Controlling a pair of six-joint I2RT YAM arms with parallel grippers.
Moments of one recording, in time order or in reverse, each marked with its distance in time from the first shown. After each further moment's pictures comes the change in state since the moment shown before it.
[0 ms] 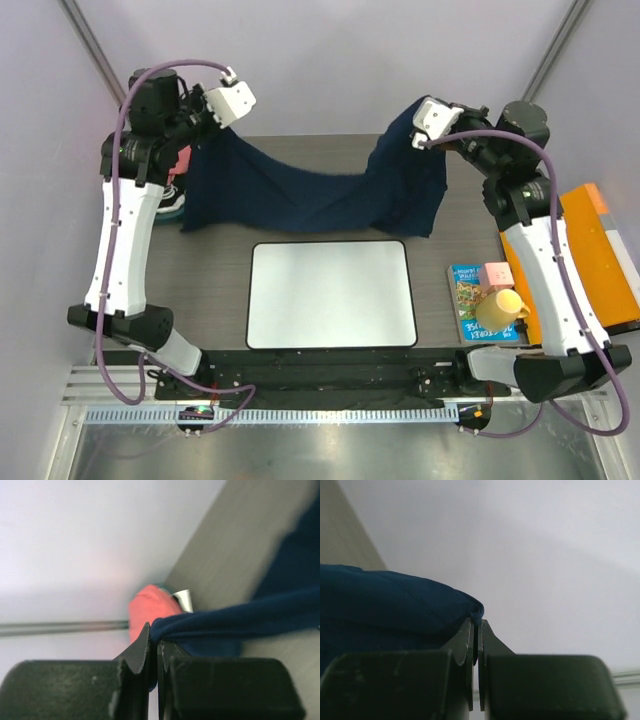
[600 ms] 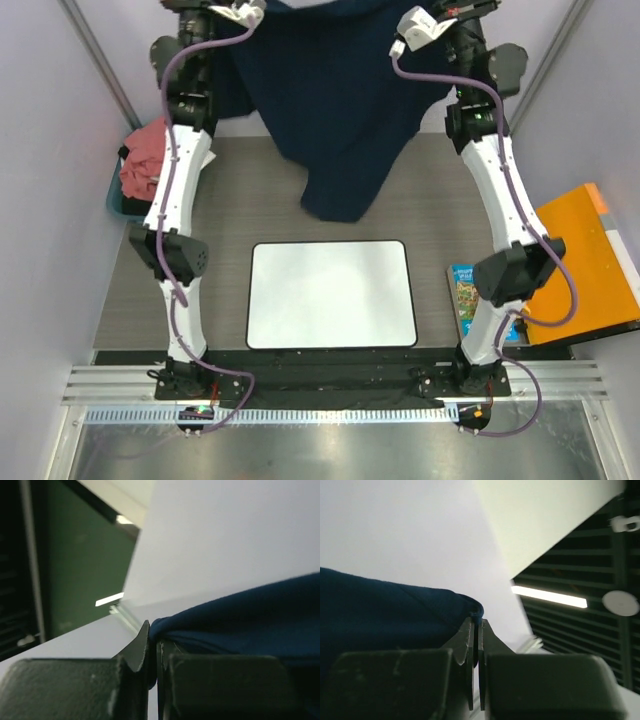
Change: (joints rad) left arm -0.008 0.597 0.463 1.339 -0.173 0.444; right arm 0.022 0.640 0.571 0.854 0.200 -0.305
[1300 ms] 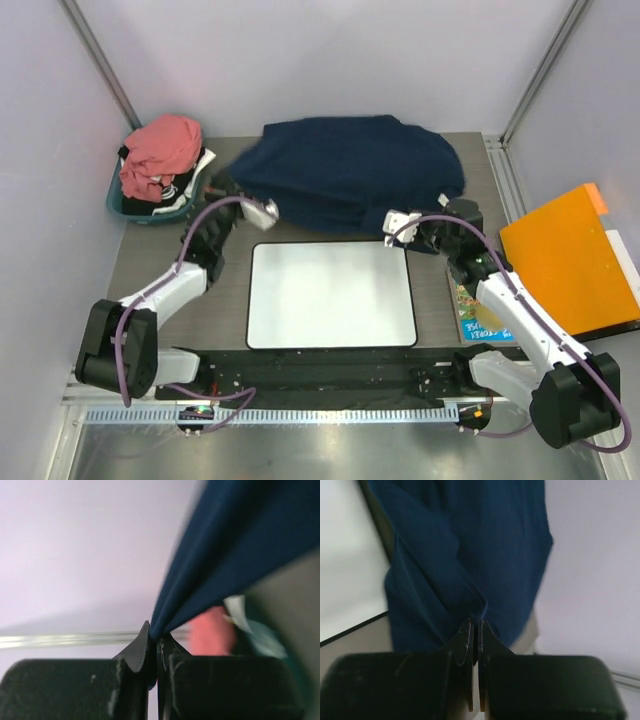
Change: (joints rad) left arm -0.018 -0.851 -1.907 0.403 0.021 0.180; right arm 0.072 -0.856 -1.405 -0.546 -0.074 0.151
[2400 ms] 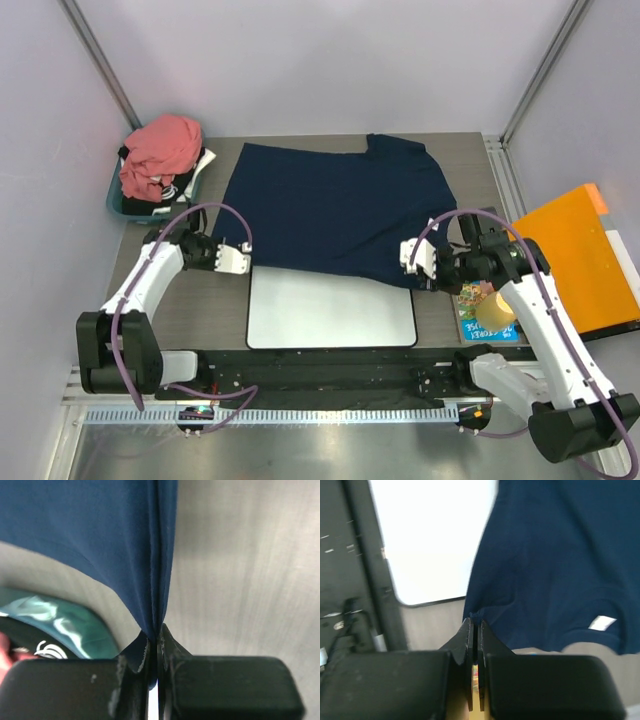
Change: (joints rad) left arm 0.222 0.005 0.190 -1.453 0.145 0.115; right arm -0.056 -0.055 0.319 -1.113 -0.306 0.031
